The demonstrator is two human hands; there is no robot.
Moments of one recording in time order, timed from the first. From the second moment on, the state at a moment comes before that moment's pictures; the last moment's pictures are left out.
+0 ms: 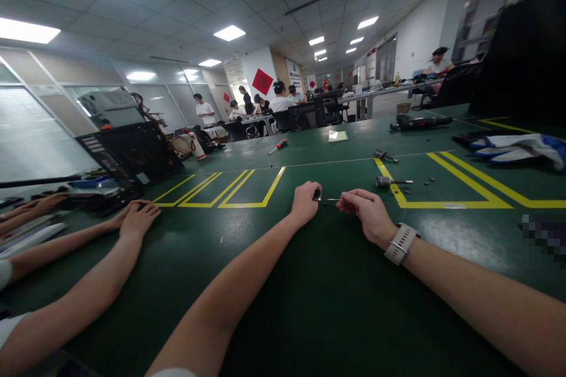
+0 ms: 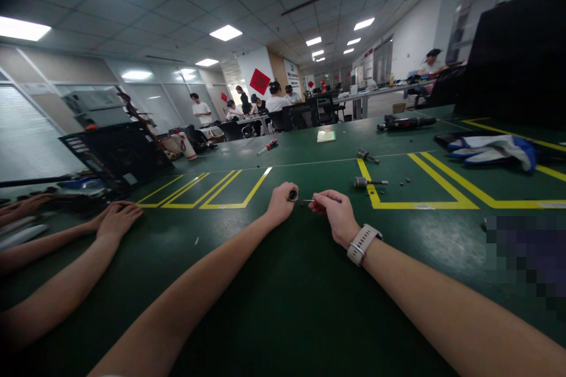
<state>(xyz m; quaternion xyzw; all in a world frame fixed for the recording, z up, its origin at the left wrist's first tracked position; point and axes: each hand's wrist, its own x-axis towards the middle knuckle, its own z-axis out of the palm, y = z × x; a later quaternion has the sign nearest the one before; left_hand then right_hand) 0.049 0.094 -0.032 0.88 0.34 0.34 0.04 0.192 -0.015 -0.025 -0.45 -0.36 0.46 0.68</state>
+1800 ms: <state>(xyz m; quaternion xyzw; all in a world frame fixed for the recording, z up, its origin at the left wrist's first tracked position) 0.052 0.087 -0.026 0.91 0.26 0.32 0.05 0.188 -0.016 -0.025 -0.47 -0.48 0.39 0.63</state>
